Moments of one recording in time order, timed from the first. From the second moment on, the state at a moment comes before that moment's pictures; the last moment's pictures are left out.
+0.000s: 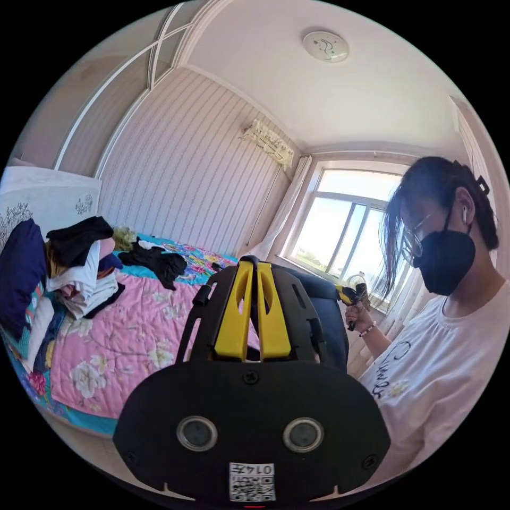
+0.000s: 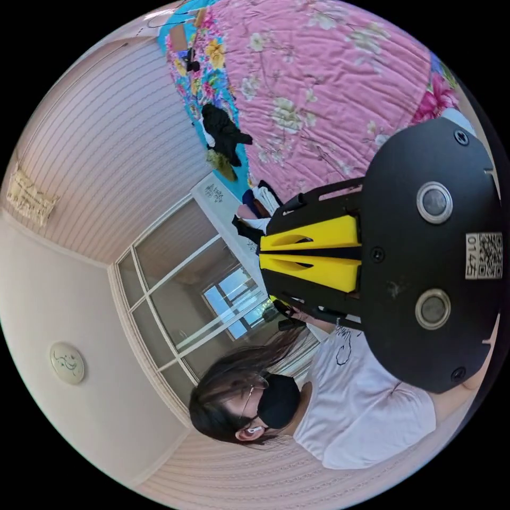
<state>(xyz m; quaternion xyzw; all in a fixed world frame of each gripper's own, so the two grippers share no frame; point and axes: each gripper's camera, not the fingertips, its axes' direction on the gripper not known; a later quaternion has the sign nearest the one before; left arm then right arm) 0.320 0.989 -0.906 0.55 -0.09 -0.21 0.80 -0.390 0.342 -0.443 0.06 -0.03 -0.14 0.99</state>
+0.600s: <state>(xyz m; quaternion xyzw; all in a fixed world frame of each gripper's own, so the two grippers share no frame) 0.179 0.827 -0.968 0.47 -0.14 -0.23 0.84 -0.448 0.113 -0.471 0.17 0.13 -0.23 0.95</state>
